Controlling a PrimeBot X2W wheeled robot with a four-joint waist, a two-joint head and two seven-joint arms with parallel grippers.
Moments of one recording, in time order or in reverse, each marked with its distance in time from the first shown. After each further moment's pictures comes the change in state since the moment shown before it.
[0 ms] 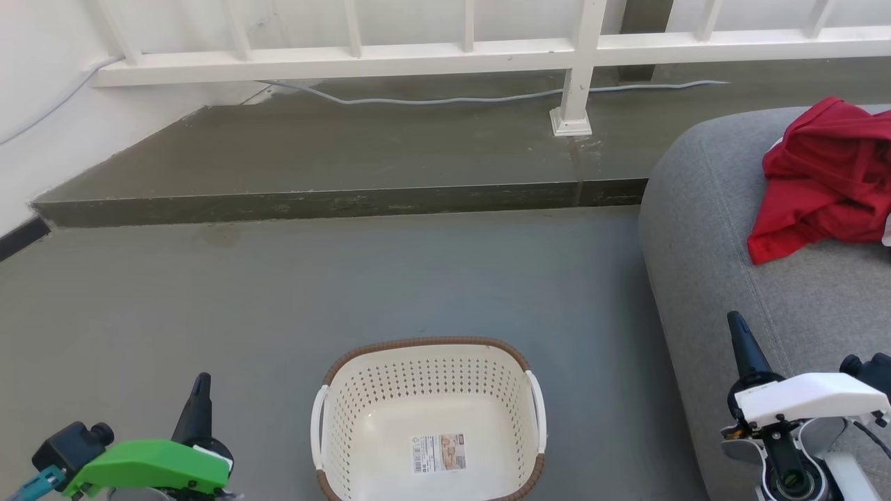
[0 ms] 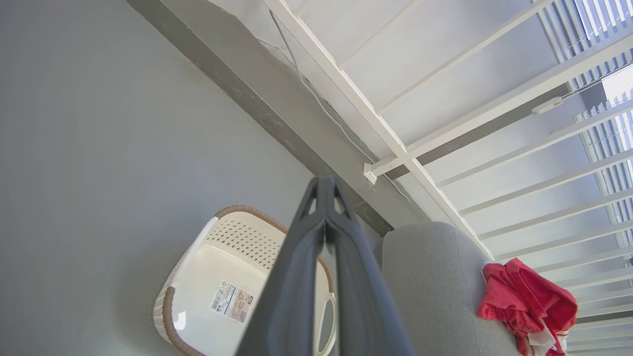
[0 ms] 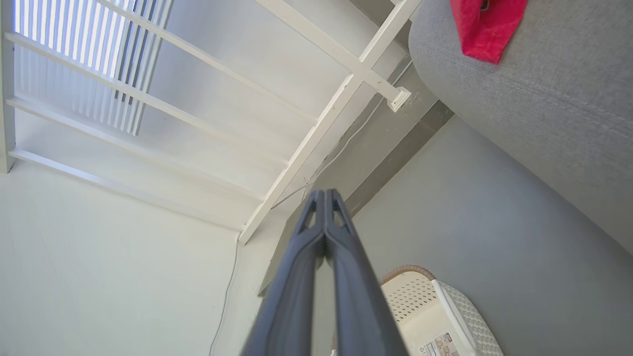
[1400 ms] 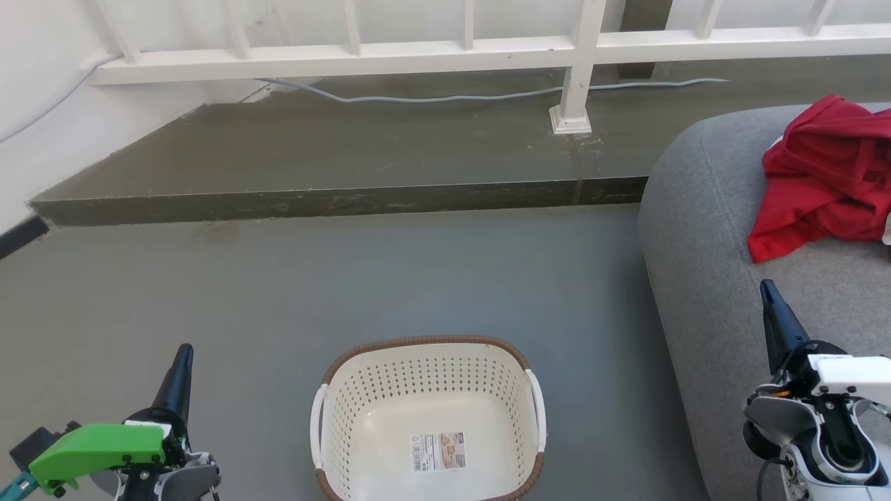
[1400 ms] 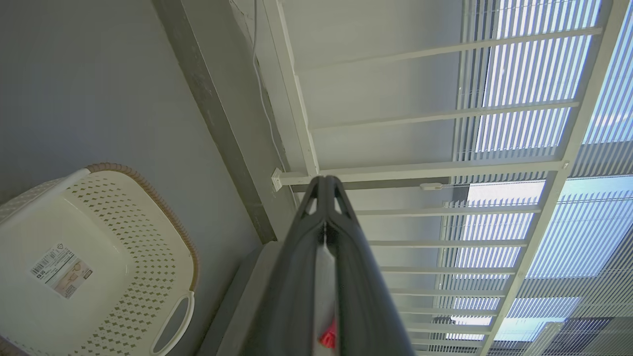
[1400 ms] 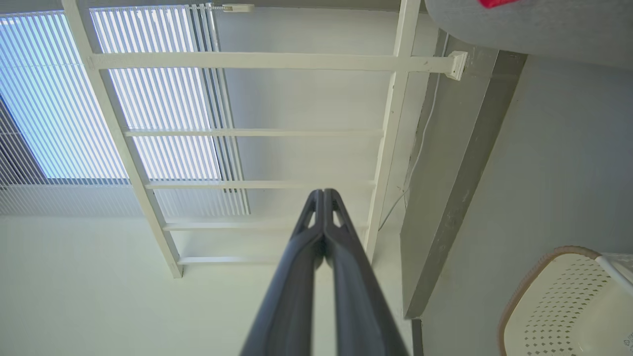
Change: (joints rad) left arm -0.083 -0.041 0.127 0.078 -0.497 -0.102 0.128; right arm -0.082 0.018 -0.129 0.074 0.527 0.106 0.107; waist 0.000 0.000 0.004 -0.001
